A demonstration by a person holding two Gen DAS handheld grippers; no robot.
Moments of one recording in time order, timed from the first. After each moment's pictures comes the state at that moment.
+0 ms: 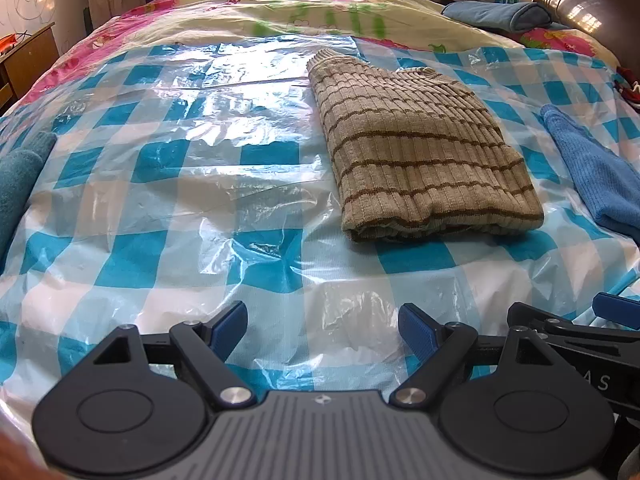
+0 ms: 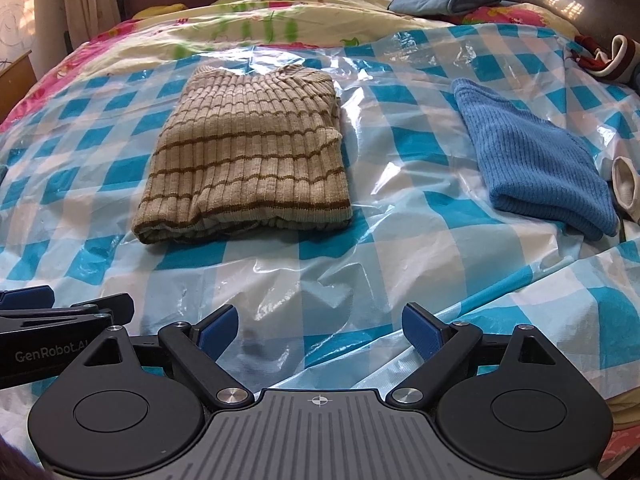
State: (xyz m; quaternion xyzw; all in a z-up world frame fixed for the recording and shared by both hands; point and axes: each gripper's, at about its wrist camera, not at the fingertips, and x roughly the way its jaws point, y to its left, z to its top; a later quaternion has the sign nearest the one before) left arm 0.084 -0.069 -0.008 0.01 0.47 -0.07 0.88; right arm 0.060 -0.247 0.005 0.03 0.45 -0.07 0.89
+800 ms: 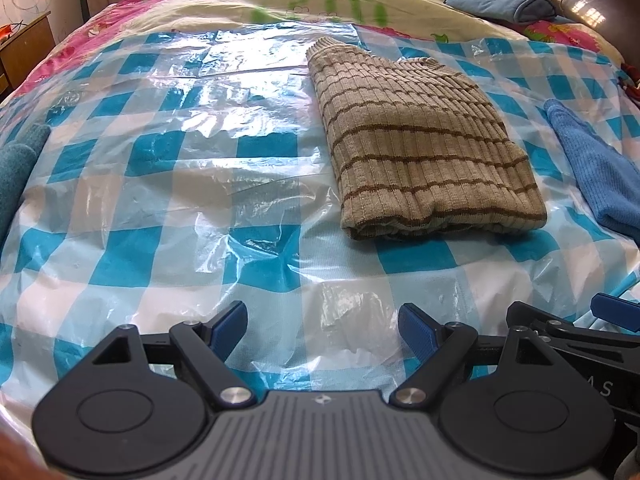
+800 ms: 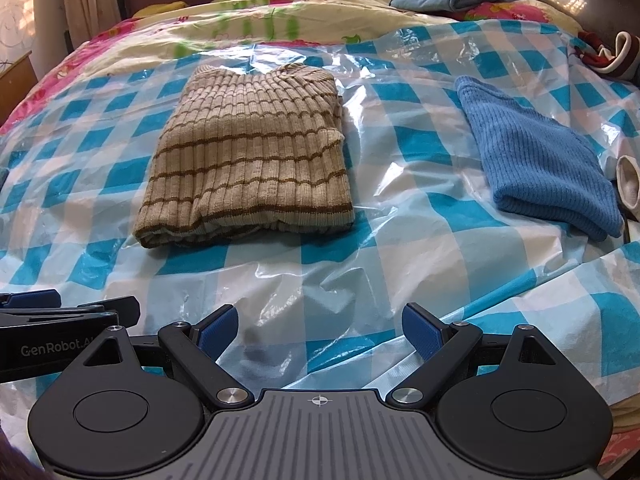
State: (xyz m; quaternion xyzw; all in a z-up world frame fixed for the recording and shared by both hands) left arm 0.092 -0.070 -0.009 0.00 0.49 -0.07 0.87; right arm 0.066 -0.250 0.005 0.03 0.46 -0.07 0.89
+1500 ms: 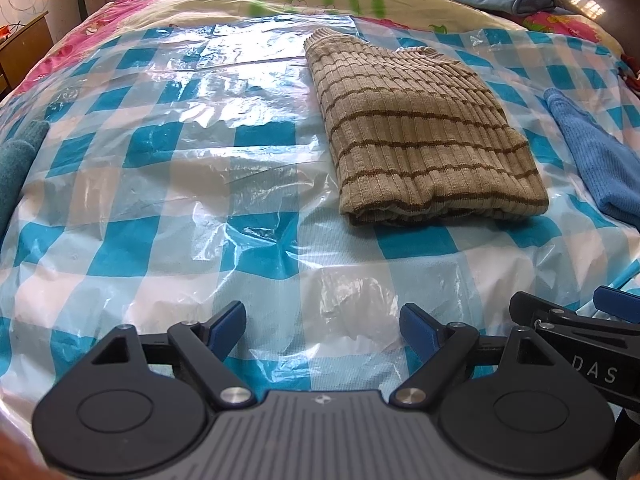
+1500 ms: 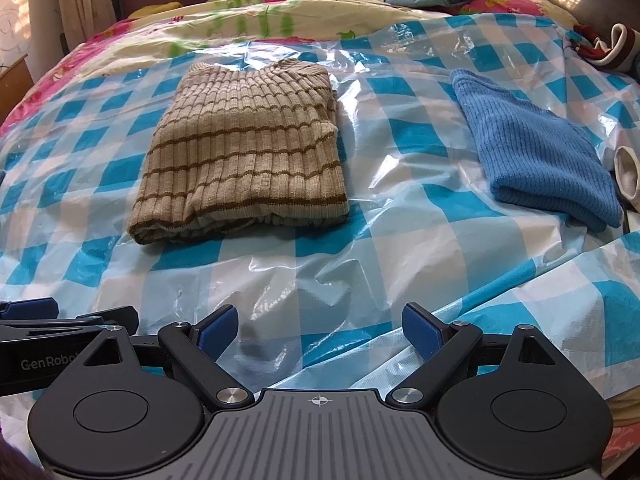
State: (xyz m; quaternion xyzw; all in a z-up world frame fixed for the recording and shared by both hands) left arm 0.089 -0.072 -0.013 0.01 0.50 -0.07 0.86; right arm 0.064 -0.253 0.002 0.04 0.46 -0.07 0.88
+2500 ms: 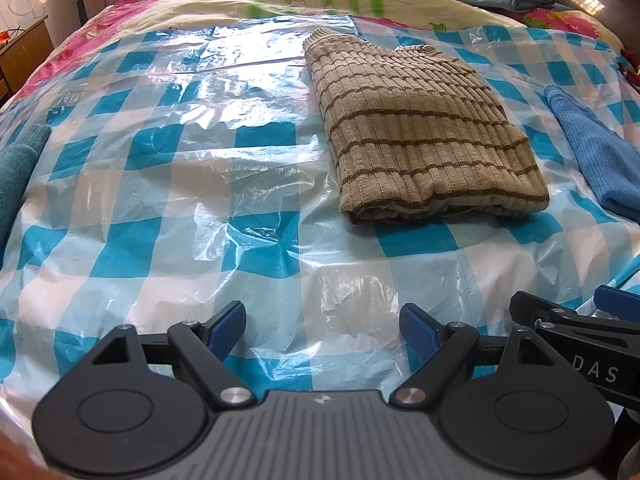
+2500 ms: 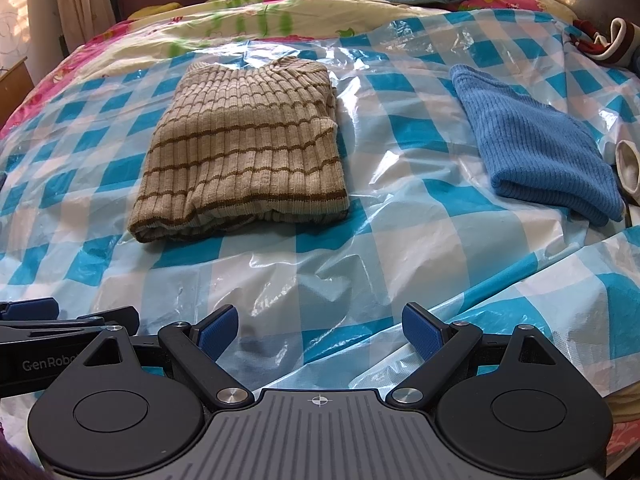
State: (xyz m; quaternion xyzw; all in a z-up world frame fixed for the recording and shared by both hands) left arm 0.088 -0.073 -0.012 0.02 0.50 -0.07 0.87; right arm 0.062 -0.254 0.000 0.04 0.46 -0.07 0.88
